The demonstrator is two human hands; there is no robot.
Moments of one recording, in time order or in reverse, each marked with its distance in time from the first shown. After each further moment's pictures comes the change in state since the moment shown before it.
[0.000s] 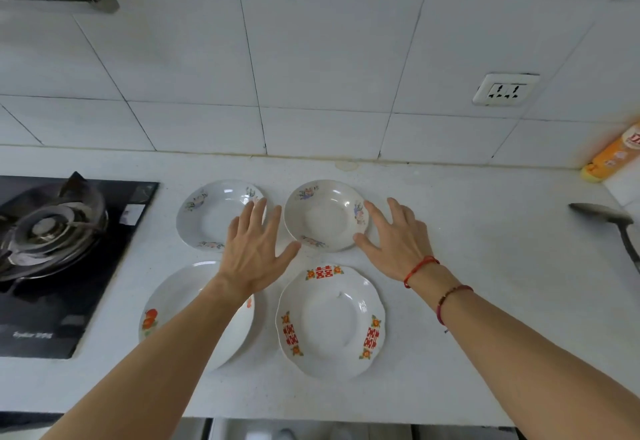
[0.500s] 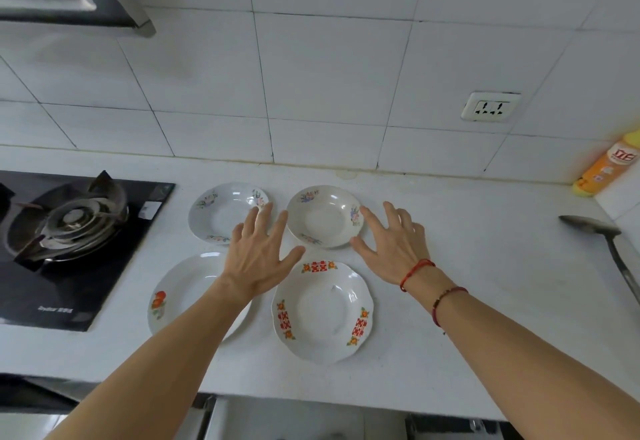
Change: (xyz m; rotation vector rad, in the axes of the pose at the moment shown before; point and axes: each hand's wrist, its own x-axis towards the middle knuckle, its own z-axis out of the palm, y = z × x) left_hand -0.040 0.028 -0.012 0.063 0.033 -0.024; right_hand -0.038 0.006 -0.018 -0.066 0.042 -0.064
